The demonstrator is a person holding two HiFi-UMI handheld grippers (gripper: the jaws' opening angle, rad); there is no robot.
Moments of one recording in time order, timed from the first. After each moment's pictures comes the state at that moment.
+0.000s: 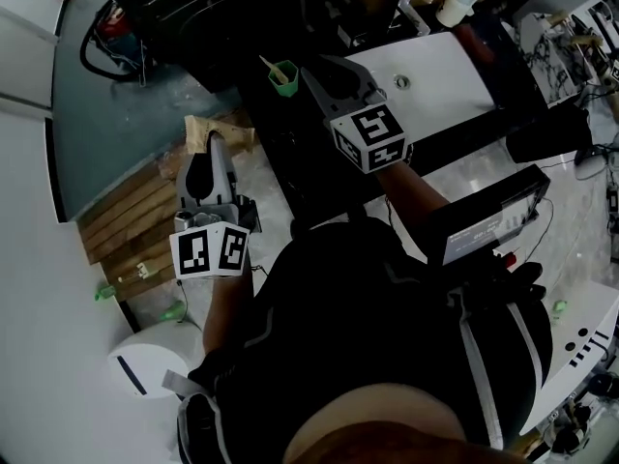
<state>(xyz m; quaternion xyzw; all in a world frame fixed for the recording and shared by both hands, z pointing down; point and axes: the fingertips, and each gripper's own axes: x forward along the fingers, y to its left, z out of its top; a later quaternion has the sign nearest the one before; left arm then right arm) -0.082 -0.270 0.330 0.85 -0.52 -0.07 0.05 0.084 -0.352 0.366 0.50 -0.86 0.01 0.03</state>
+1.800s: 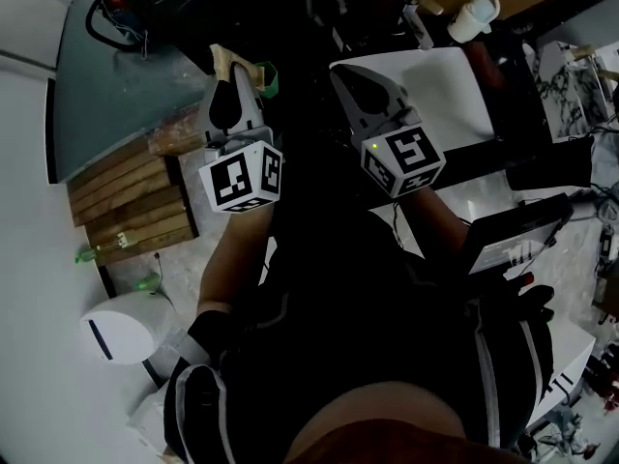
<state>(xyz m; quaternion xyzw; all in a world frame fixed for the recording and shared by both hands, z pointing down) 0.038 -0.365 0.335 0.78 -0.62 -0.10 -0.01 0.175 -0.346 0.363 0.45 -0.89 0.03 0.01</state>
